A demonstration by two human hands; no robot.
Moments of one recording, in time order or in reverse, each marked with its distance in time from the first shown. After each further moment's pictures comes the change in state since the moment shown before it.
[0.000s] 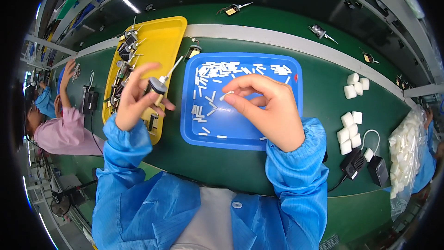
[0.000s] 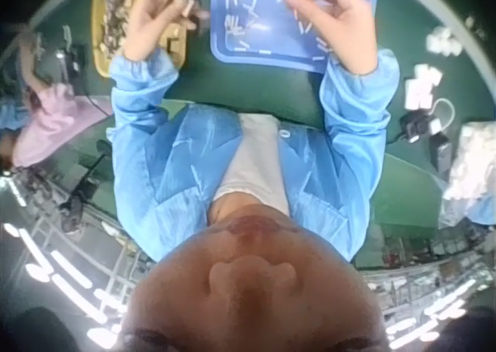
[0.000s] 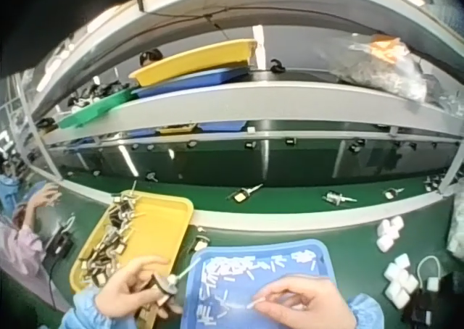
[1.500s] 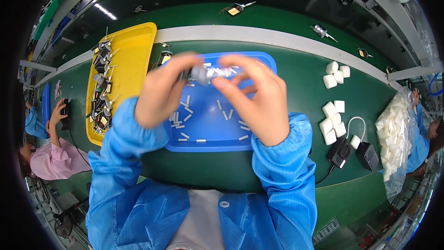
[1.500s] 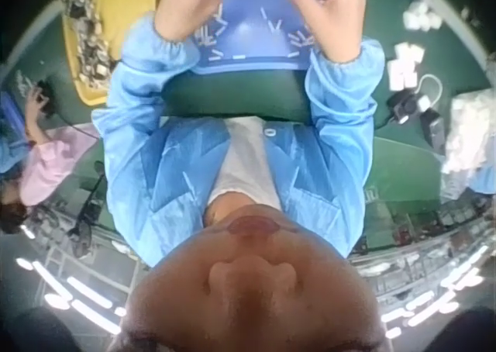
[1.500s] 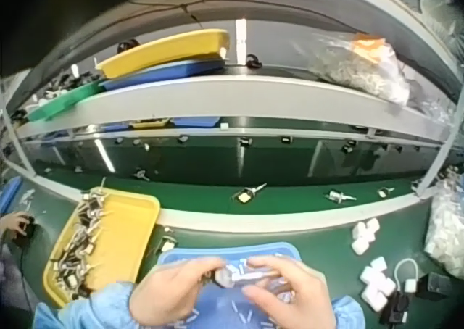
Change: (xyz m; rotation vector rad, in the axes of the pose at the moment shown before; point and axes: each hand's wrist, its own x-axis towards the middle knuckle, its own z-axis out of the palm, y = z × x) left_hand 0.083 -0.010 0.078 0.703 0.028 0.798; right_hand 0.006 0.003 -0.017 -0.260 0.270 -0.141
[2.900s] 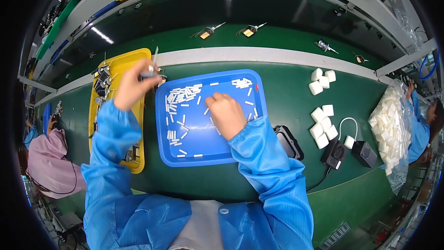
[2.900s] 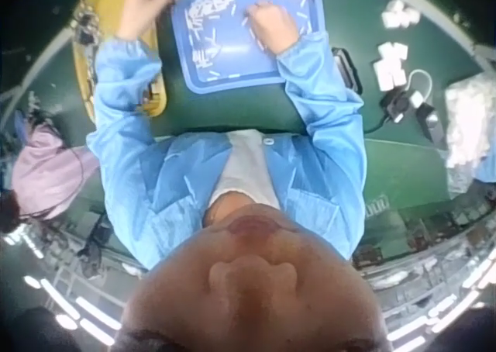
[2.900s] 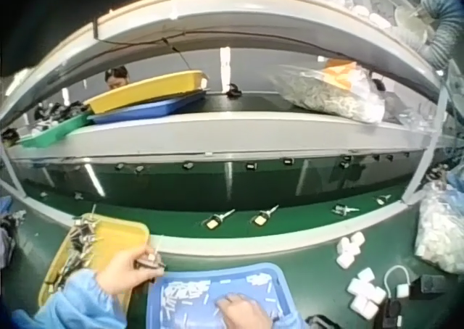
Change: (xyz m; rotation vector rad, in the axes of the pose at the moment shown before) left_hand 0.006 -0.064 -0.054 -0.062 -0.075 -0.493; right_hand -0.004 0.092 0.044 -0.712 -0.162 -0.280
